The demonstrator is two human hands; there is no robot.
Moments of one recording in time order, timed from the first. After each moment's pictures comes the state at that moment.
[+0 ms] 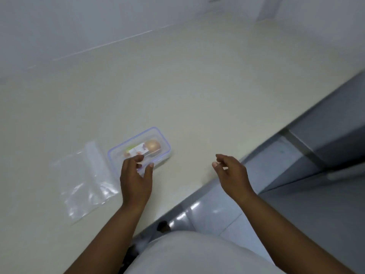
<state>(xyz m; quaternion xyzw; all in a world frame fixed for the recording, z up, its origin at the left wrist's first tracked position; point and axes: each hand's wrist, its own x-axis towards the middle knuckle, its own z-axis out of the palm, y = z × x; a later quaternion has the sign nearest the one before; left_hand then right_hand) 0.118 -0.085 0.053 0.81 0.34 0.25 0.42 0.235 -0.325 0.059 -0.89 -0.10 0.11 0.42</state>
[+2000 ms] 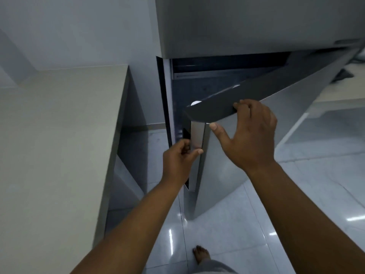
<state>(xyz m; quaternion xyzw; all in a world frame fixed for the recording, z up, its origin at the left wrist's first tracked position) 0.210 -0.530 0.146 0.74 -0.30 -0.11 0.60 0.101 -0.661 0.235 -0.90 0.30 -0.31 0.03</state>
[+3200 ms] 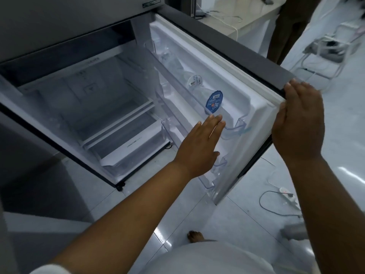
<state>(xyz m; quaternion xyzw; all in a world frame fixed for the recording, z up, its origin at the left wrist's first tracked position) -0.081 -0.667 0.145 0.54 -0.82 0.01 0.18 -0.294 -0.702 0.225 -0.71 0.59 -0.37 -0.12</state>
